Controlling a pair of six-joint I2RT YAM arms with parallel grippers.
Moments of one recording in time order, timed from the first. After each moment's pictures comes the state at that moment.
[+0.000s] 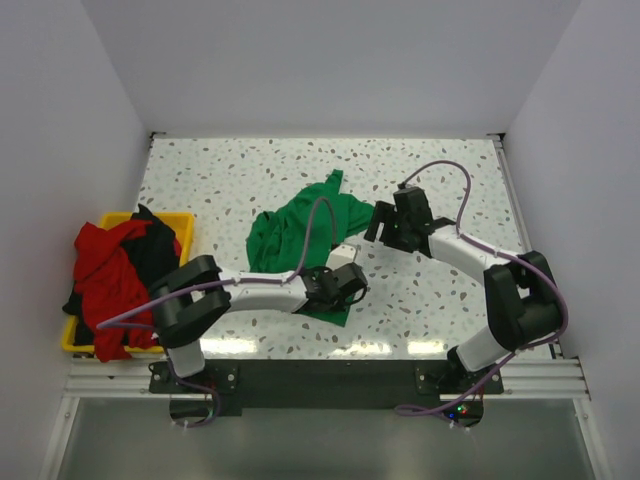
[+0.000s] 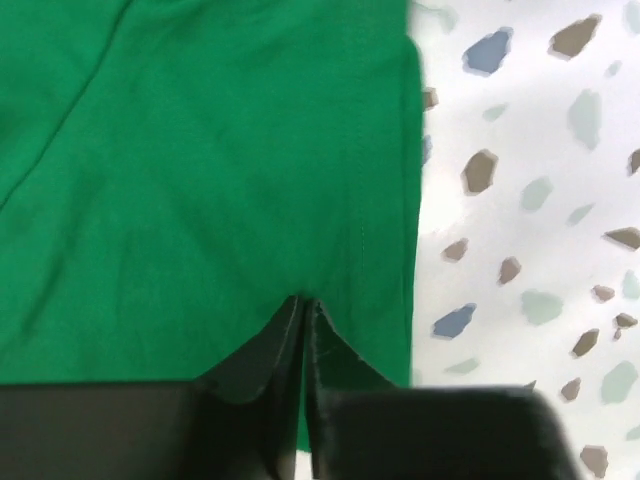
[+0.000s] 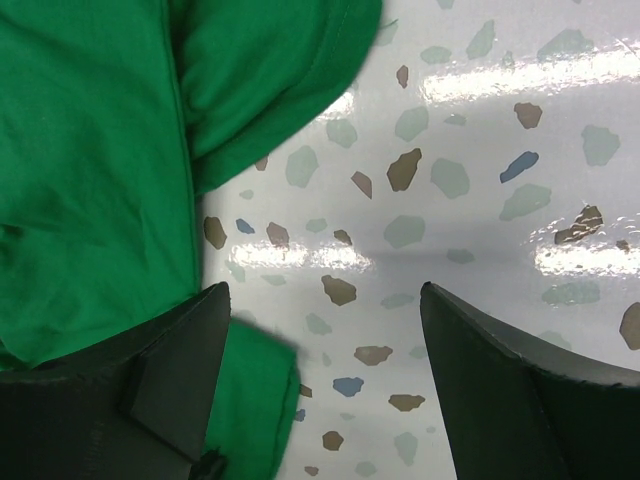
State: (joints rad) left arm -1.14 1.80 1.05 -0.31 -0.41 -0.75; right arm 0.38 1.56 0.90 -0.21 0.01 0.61
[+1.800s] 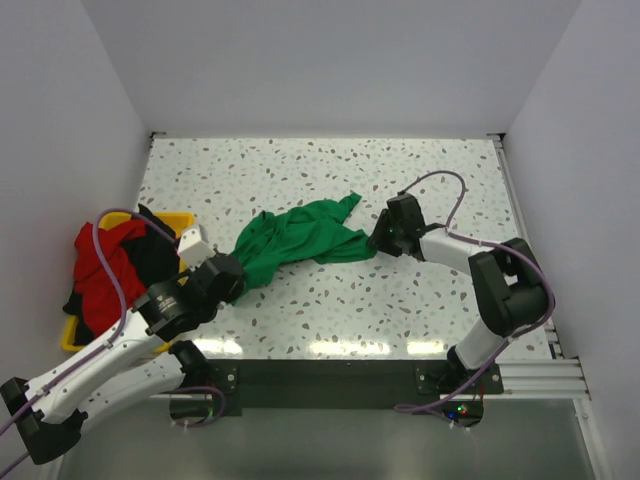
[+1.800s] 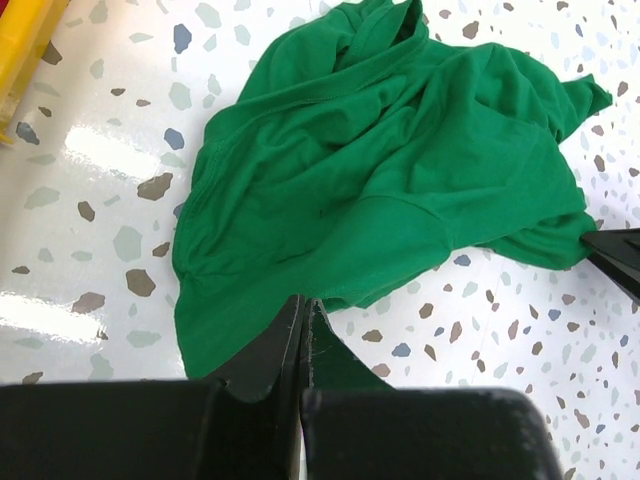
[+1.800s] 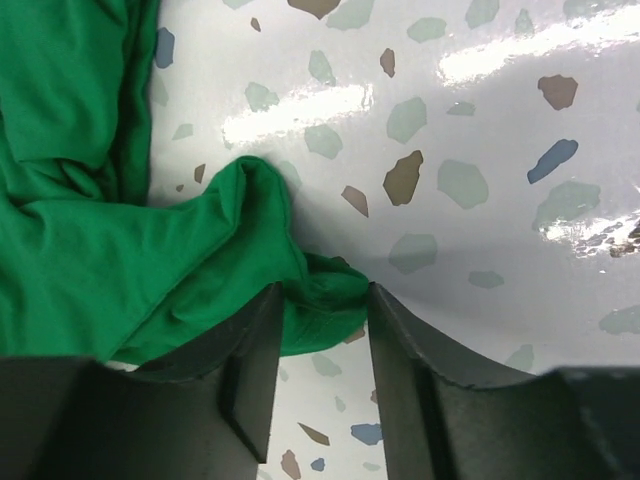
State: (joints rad) left arm -0.82 0.72 0.73 -0.88 -0.67 -1.11; right arm 0.40 1.65 0.86 -0.08 0.03 0.75
